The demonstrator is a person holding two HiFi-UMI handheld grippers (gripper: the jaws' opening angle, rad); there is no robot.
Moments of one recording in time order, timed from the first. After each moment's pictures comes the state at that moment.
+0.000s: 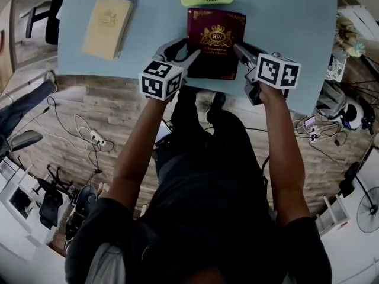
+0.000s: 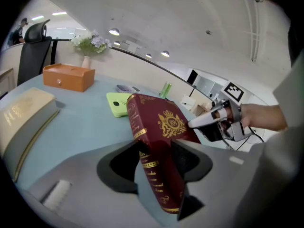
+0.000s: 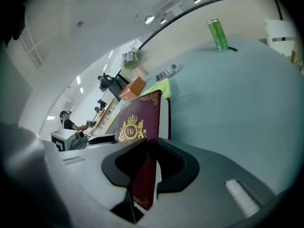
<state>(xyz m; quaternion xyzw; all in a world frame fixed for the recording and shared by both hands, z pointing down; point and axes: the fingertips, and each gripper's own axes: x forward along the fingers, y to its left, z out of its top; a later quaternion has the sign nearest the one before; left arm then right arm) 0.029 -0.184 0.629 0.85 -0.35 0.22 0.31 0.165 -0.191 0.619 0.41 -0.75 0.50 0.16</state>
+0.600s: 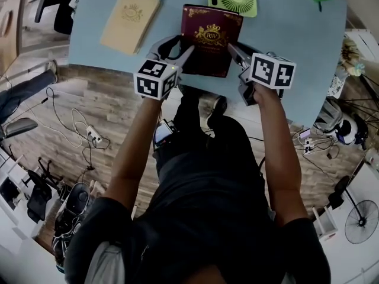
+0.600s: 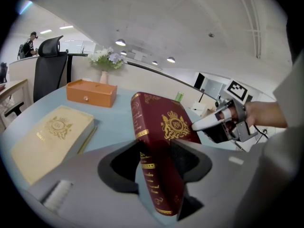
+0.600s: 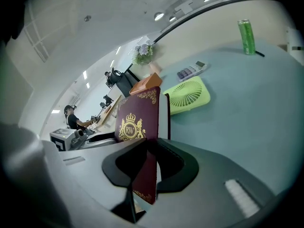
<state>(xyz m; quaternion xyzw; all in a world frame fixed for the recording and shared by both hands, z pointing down) -0.050 -0.204 0.598 0.84 -0.42 0.21 0.27 0.086 -0.211 0.593 0.38 -0.77 0.49 0.17</state>
